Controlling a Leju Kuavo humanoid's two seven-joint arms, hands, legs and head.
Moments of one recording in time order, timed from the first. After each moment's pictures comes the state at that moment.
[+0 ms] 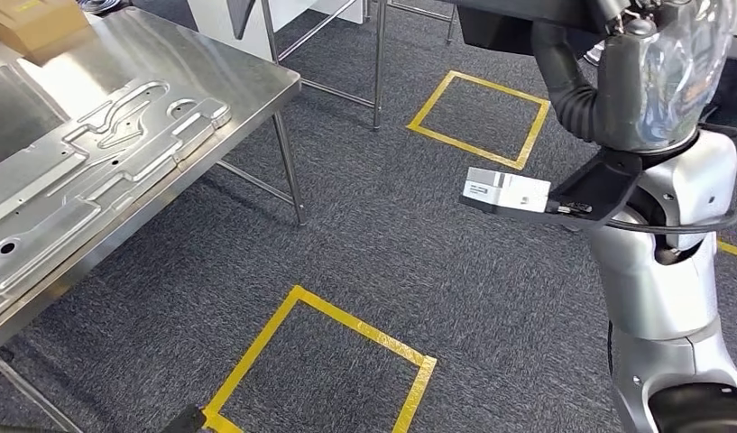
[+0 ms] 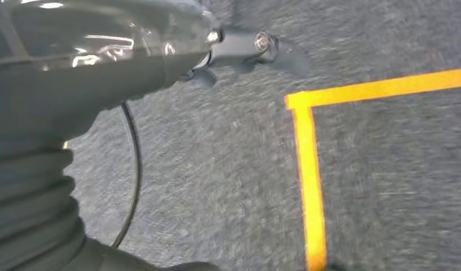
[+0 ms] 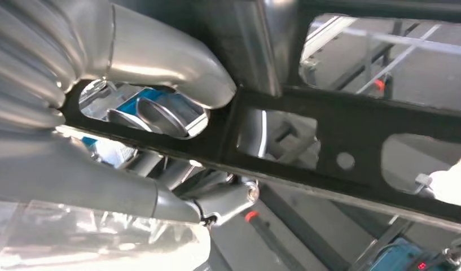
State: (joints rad) left arm -0.09 -0.10 0.61 -0.18 -1.23 -0.08 -0.37; right arm -0.80 -0.20 0.35 -1.55 0.97 -0.30 -0.27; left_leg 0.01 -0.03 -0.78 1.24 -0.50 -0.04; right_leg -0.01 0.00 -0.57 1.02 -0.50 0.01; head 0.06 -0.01
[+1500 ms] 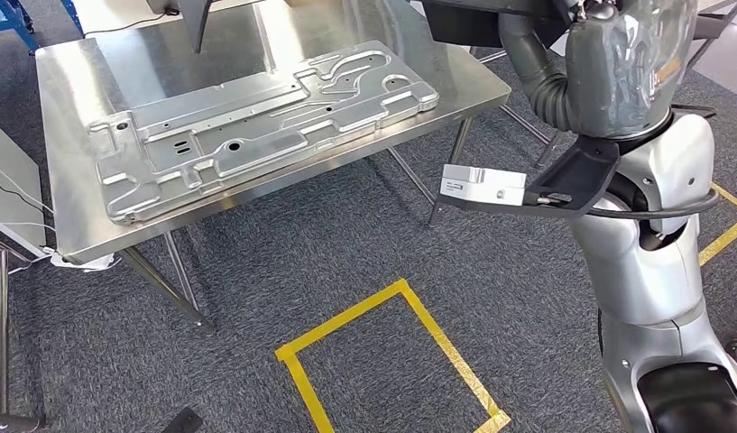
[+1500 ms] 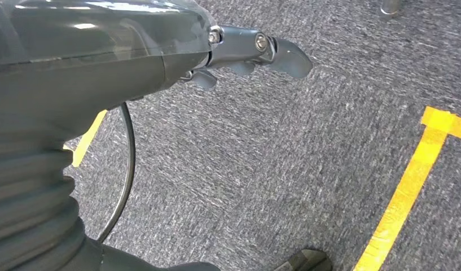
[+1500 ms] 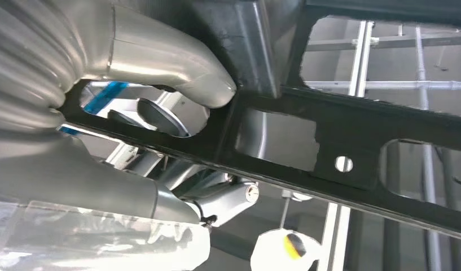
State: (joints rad) left arm -0.09 -0.12 0.61 -0.18 -1.21 -0.10 -0.37; right arm -0.83 -0.22 0.38 -1.55 0.95 -0.26 -0.26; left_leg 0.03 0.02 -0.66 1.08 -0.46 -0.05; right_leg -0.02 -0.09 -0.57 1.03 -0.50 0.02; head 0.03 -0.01
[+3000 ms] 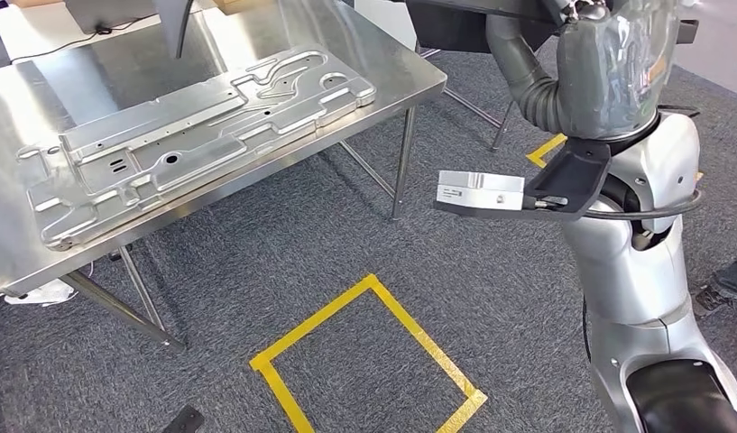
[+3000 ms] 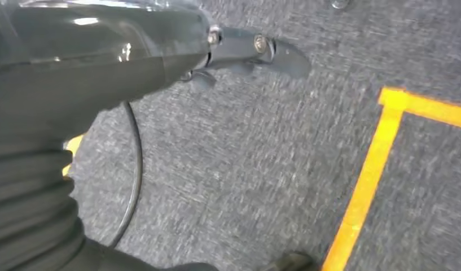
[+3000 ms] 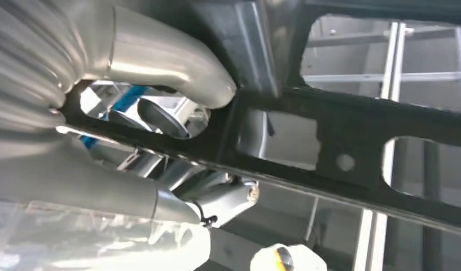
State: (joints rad) left arm -0.11 -0.13 0.61 -0.19 -1.21 -0.10 -0.35; right arm -0.81 -0.20 0.36 -1.58 0.90 -0.24 -0.27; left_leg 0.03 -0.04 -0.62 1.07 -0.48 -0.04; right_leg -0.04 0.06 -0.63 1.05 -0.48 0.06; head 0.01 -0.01
